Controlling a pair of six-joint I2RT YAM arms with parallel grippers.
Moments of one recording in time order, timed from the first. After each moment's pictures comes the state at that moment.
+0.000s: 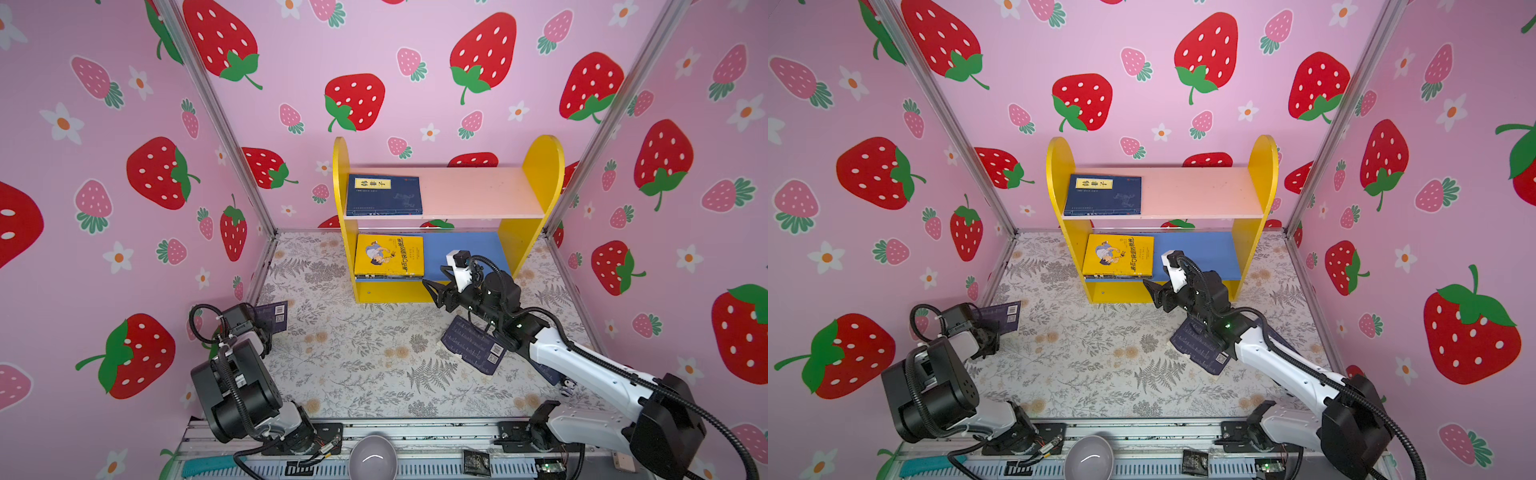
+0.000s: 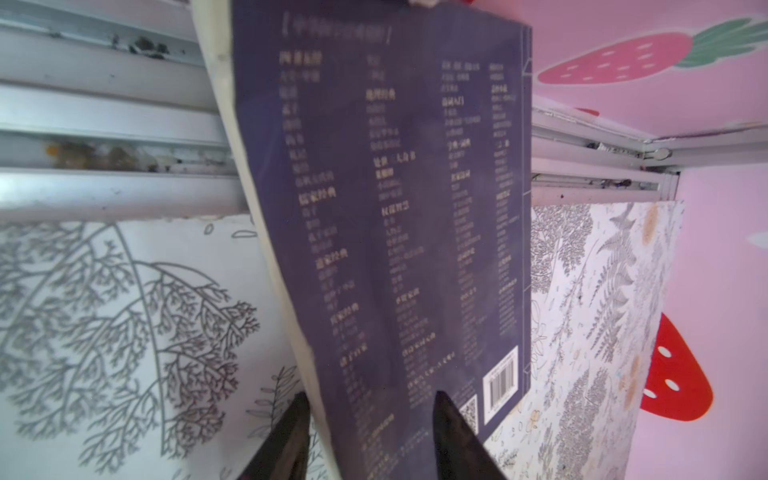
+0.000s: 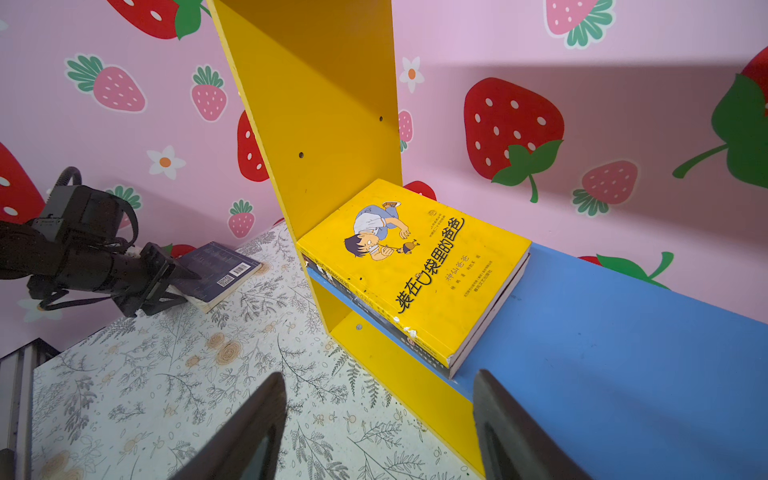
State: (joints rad) left arm 0.62 1.46 0.58 -0.06 0.09 -1.05; right arm 0.78 1.21 0.82 0.24 -0.12 0.08
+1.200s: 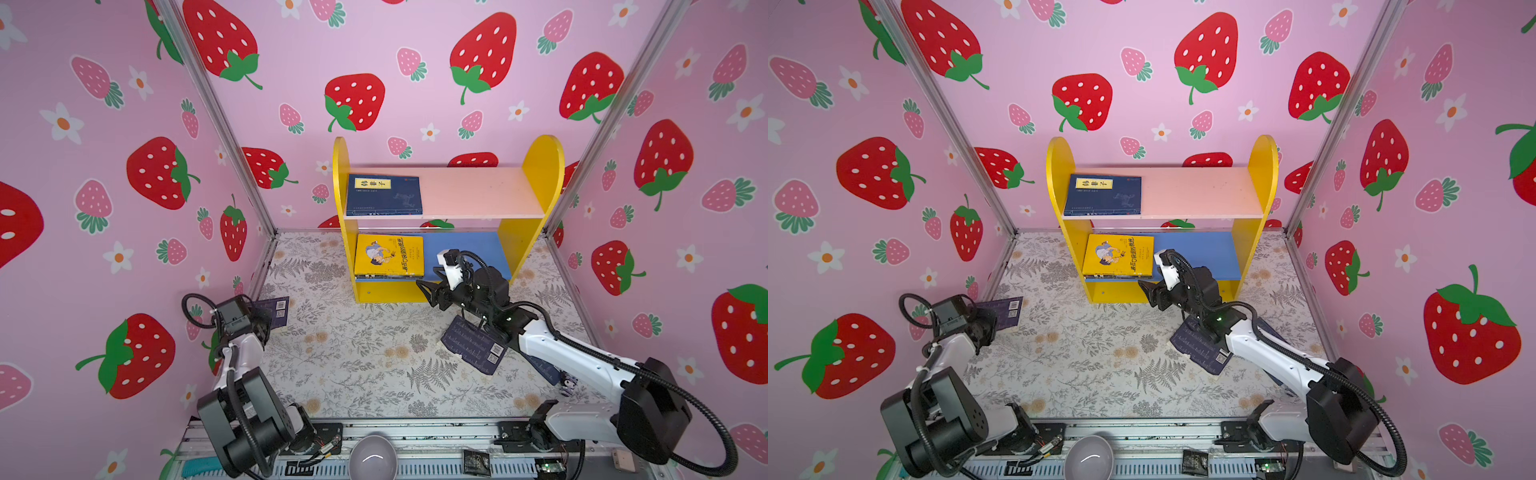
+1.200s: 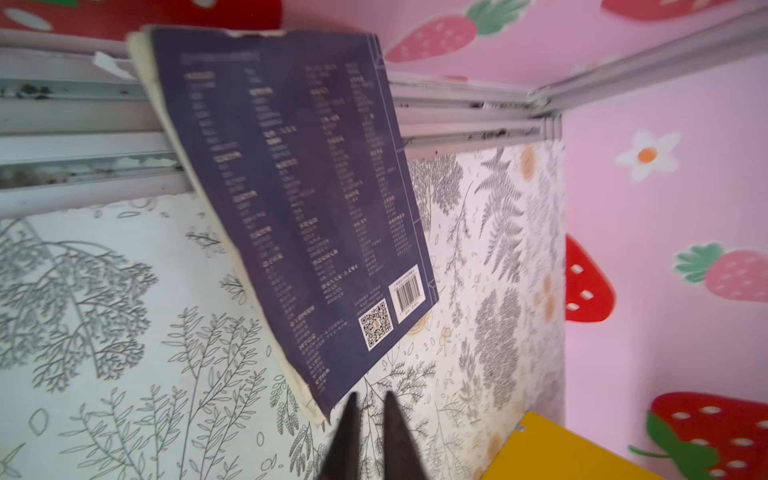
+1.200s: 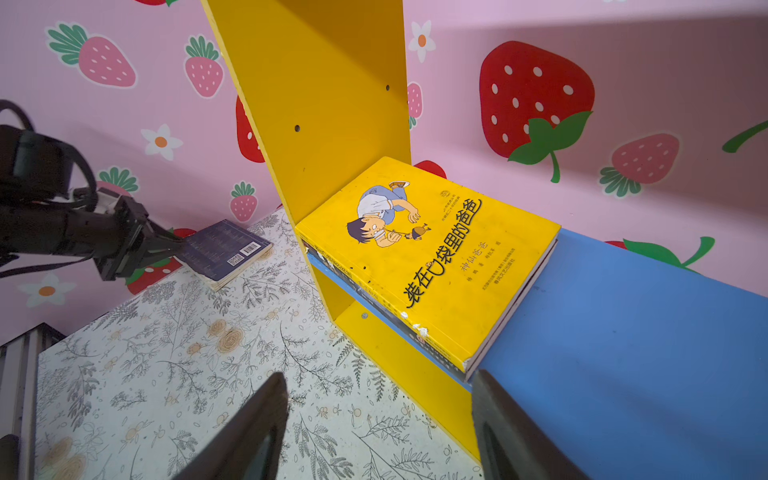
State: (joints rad) left arm 0.55 1.32 0.72 -0.23 0.17 -0.93; right arm 0.78 1.30 0.86 0.24 -0.15 0.08
